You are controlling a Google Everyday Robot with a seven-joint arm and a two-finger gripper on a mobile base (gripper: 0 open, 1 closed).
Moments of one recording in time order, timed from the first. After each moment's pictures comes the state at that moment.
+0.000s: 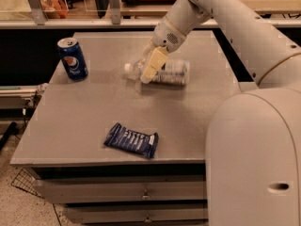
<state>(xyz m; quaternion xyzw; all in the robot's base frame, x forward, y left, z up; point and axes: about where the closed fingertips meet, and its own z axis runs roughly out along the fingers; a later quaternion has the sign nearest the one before) 0.651 0.011 0.860 -0.67 0.67 0.27 0.19</state>
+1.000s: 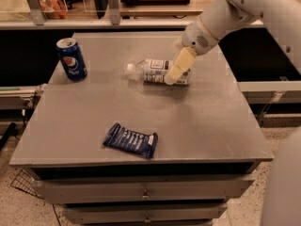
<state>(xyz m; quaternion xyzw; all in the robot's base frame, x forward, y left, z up) 0.632 -0.059 0.879 -0.59 0.73 0.24 0.25</state>
